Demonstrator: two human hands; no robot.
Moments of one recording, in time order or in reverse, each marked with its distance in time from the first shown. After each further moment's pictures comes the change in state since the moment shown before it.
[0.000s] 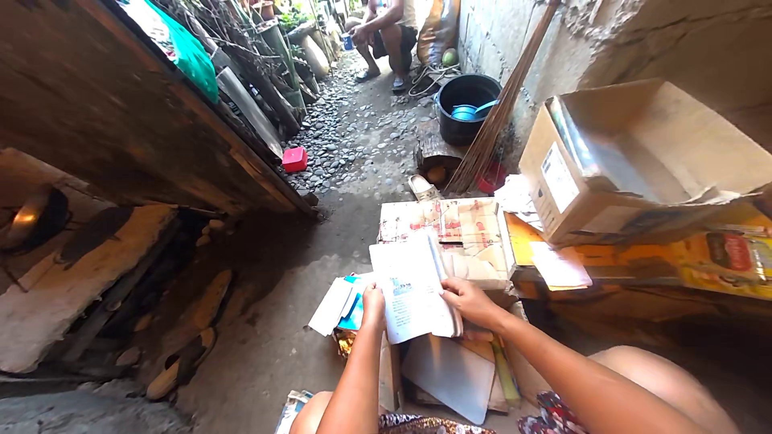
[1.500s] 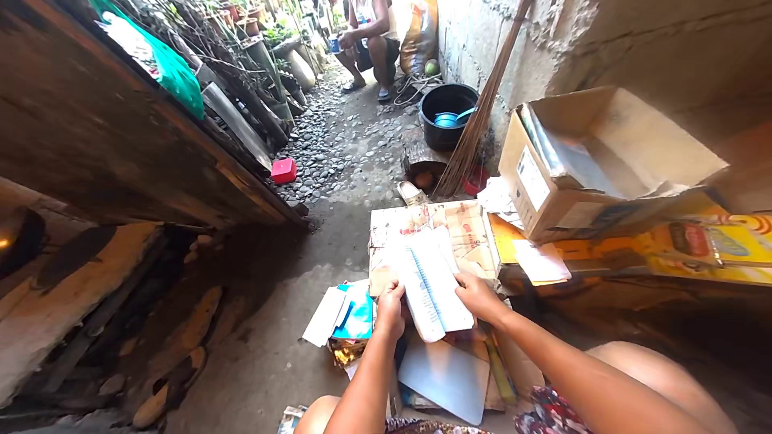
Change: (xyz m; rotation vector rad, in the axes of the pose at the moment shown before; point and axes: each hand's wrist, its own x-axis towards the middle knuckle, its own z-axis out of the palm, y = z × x) left_hand -0.041 0.013 0.040 -0.322 -0.333 0.051; right_hand -0.012 0.001 -0.027 -0.142 0.179 0.238
